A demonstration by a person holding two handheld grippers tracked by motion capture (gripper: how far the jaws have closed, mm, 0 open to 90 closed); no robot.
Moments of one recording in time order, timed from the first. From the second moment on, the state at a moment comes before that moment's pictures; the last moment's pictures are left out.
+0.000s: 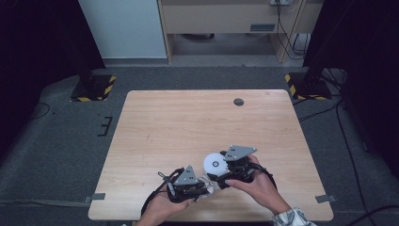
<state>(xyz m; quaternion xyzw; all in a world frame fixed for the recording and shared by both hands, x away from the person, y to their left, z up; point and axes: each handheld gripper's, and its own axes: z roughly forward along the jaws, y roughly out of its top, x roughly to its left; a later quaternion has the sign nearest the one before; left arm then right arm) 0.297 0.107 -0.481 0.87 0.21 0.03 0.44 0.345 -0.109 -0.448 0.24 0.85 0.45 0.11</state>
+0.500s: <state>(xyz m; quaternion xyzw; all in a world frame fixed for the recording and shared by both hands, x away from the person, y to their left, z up) 0.302 0.100 -0.500 0.90 0.20 0.03 0.39 0.345 -0.106 -0.448 0.23 0.85 0.45 0.12</state>
